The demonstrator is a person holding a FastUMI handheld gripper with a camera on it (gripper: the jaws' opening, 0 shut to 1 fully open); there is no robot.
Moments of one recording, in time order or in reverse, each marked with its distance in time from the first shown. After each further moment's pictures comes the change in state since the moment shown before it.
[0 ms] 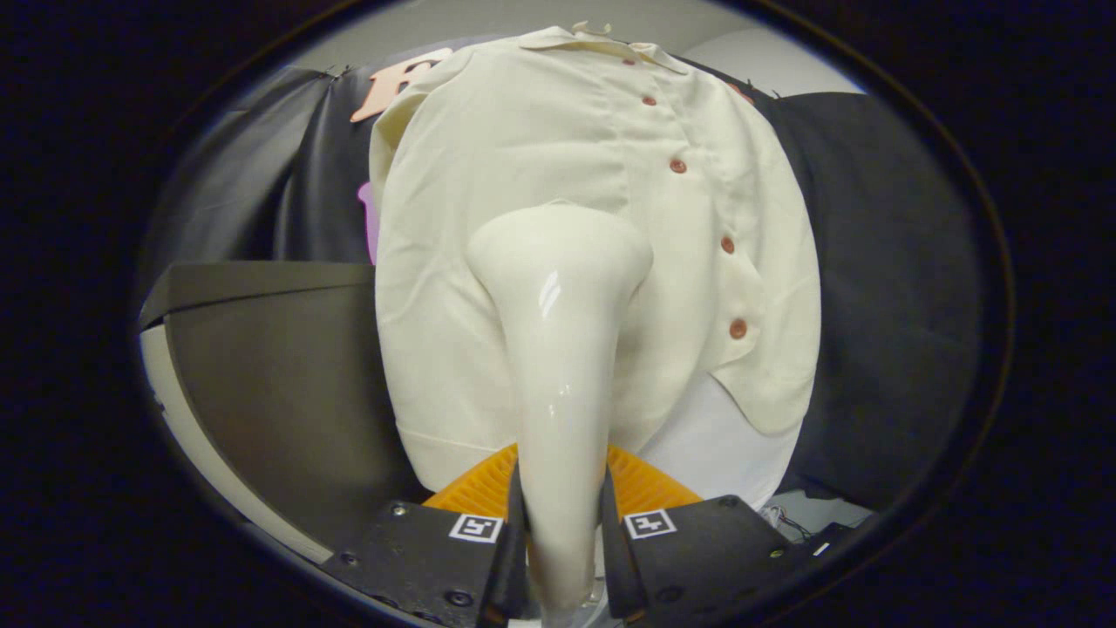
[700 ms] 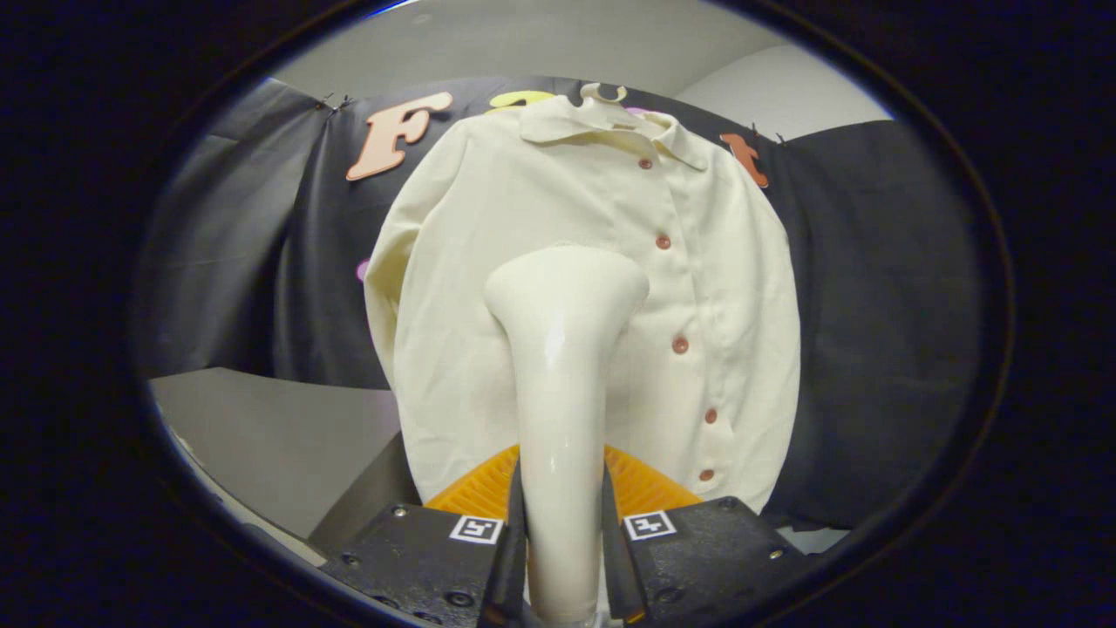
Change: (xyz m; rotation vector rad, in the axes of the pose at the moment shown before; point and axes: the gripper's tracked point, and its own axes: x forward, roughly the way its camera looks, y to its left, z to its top) arm -0.013 0.002 0.137 -0.013 -0.143 -0.014
